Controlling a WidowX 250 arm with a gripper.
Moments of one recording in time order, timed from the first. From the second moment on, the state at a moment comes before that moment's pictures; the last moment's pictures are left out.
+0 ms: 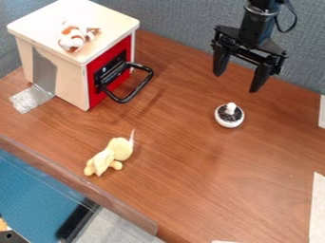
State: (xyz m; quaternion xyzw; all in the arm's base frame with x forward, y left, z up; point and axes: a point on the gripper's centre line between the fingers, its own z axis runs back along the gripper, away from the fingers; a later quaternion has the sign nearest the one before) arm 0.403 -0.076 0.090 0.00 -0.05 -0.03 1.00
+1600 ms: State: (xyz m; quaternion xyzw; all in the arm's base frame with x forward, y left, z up) arm 0.322 0.133 0.140 0.01 -0.09 0.22 0.97
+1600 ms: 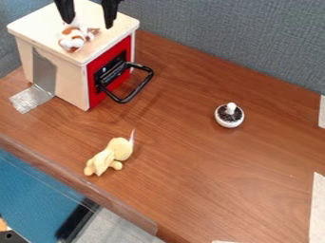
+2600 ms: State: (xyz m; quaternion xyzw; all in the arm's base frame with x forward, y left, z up) arm 0.317 0.141 0.097 0.05 -0.02 0.22 0.97
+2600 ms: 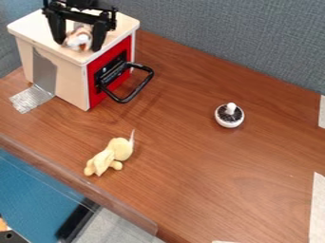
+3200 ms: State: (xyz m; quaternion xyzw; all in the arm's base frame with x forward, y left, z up) arm 0.309 0.100 0.119 0.02 -0.06 0.21 0.98
